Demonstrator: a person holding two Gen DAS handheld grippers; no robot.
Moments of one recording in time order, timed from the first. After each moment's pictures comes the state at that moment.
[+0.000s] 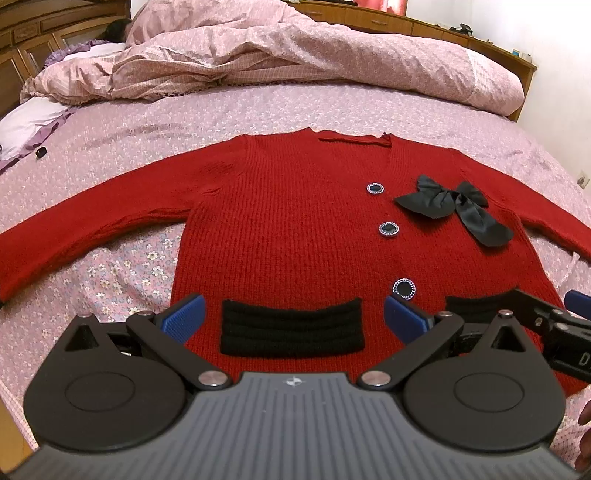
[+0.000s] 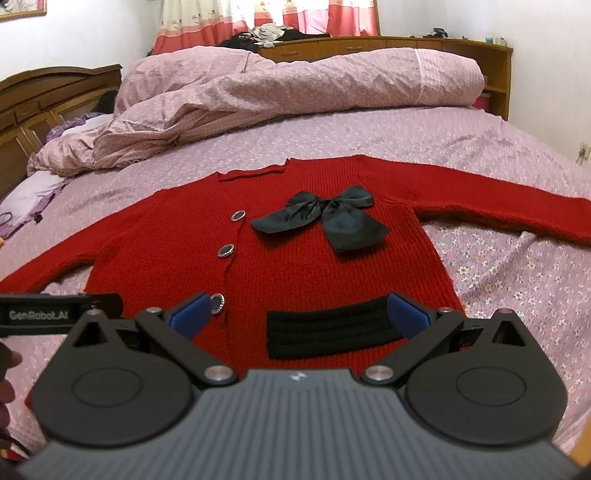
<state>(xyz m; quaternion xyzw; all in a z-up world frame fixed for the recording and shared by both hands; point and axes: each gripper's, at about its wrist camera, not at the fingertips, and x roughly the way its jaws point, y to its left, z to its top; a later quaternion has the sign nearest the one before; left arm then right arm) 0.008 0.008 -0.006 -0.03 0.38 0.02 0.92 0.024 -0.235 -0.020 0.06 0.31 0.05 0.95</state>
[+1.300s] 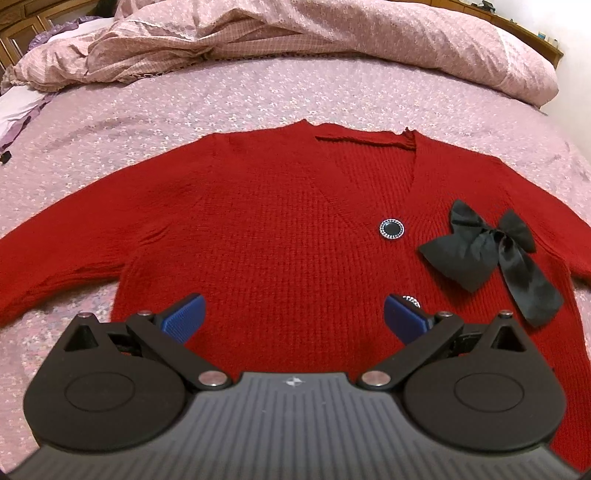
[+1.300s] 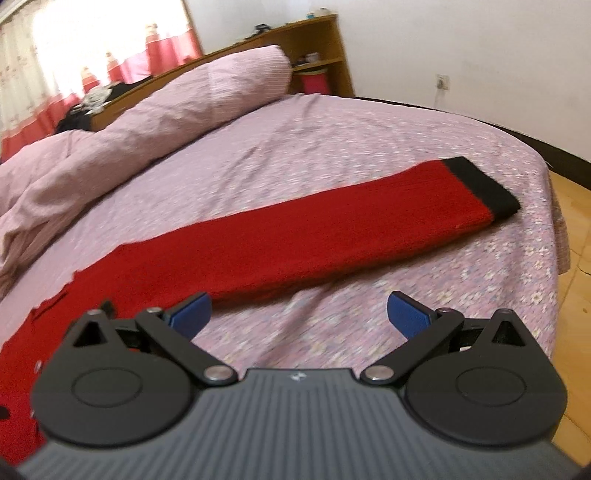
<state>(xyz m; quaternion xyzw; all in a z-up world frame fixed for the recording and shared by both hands) 0.152 -0.015 -0.031 -0.04 0.43 0.04 0.90 0.103 -0.458 -0.045 0.20 0.29 -0.17 0.92</state>
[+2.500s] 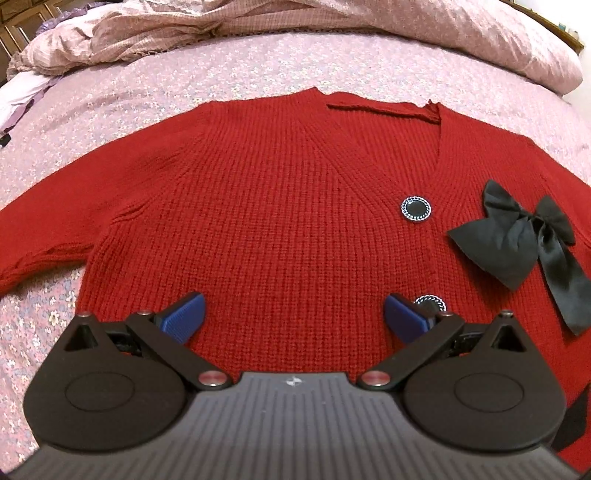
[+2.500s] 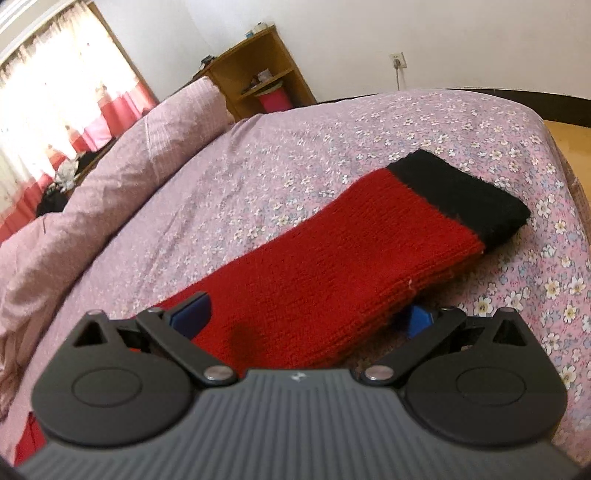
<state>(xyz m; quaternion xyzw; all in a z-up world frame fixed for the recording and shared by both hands) 0.176 -0.025 -0.069 -0.04 0.46 0.07 0.89 0.150 -0.566 -0.091 0.32 0.24 -0.20 0.90</state>
